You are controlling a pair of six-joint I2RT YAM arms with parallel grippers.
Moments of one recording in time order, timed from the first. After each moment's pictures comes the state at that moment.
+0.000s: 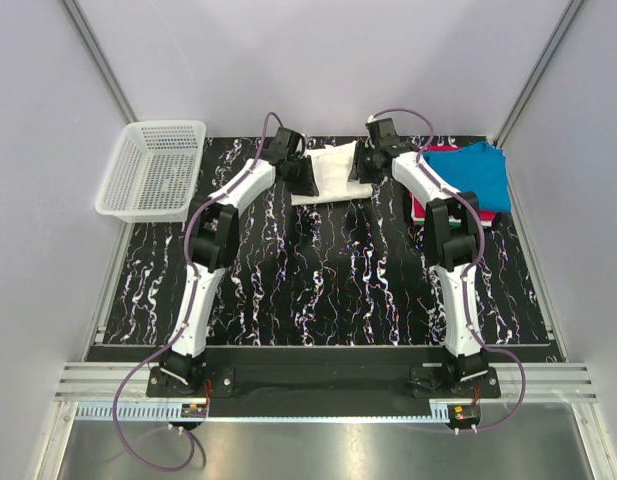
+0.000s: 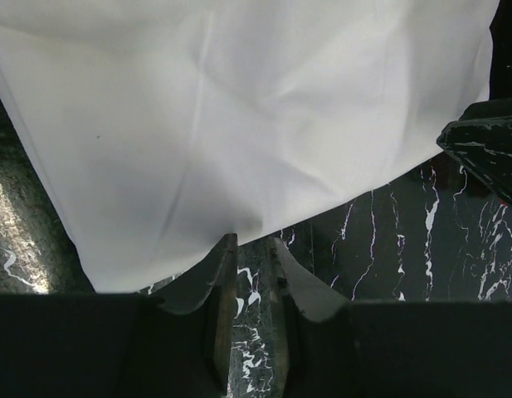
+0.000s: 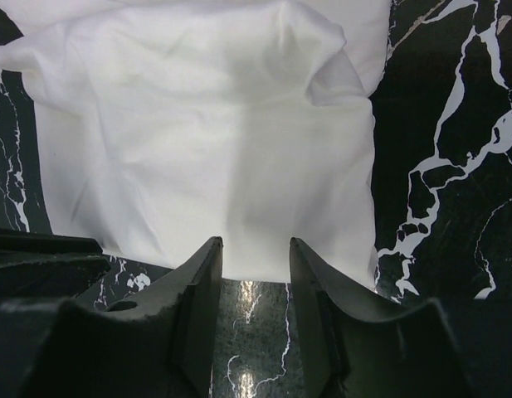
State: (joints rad) left arm -0.40 2.44 2.15 -0.62 0.30 -0.48; right arm 0.29 2.35 2.05 -0.54 -0.12 0.38
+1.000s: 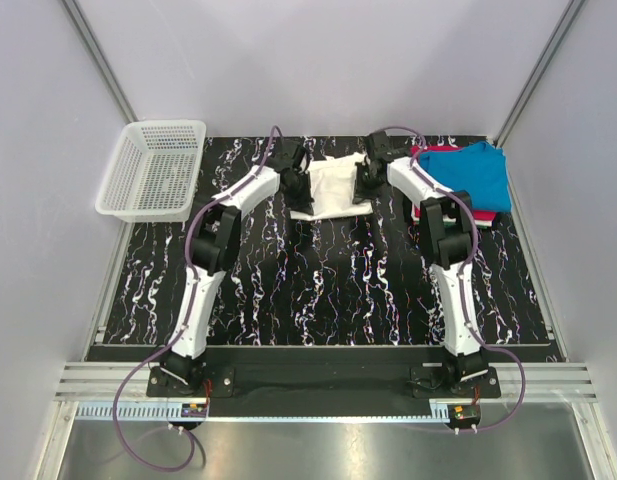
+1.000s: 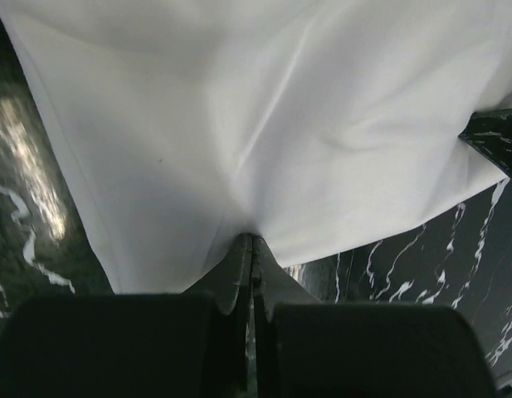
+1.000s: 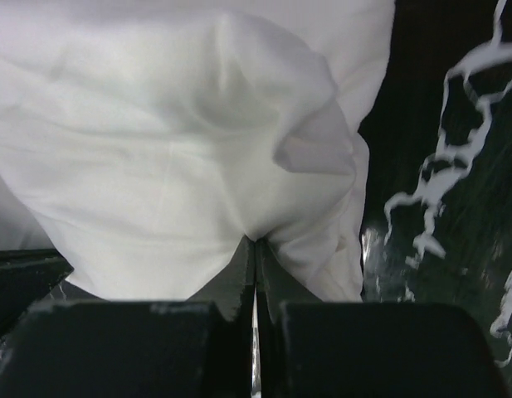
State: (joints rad) left arm -0.43 2.41 2.05 -0.71 0.22 -0.53; right arm 0.30 2.42 2.06 -0.68 -0.14 0.38
